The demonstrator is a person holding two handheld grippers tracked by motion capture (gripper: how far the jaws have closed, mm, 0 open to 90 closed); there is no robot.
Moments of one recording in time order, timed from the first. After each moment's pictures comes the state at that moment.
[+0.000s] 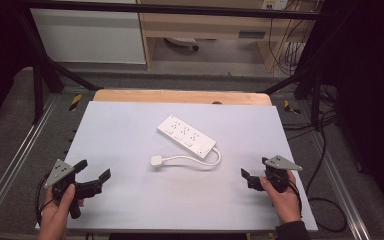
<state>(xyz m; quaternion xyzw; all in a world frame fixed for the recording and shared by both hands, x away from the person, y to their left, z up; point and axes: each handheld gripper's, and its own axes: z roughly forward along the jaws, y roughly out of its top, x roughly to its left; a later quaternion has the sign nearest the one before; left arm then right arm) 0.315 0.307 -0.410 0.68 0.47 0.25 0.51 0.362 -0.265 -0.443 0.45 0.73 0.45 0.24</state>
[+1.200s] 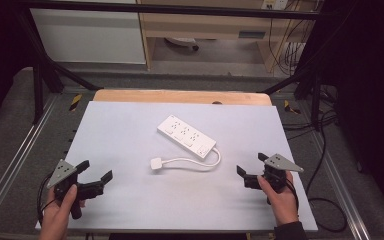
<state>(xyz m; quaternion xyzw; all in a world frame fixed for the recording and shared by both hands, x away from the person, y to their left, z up) 0.315 0.303 -0.410 0.68 0.47 0.25 0.51 0.357 -0.252 -0.427 0.42 0.71 0.50 0.25</state>
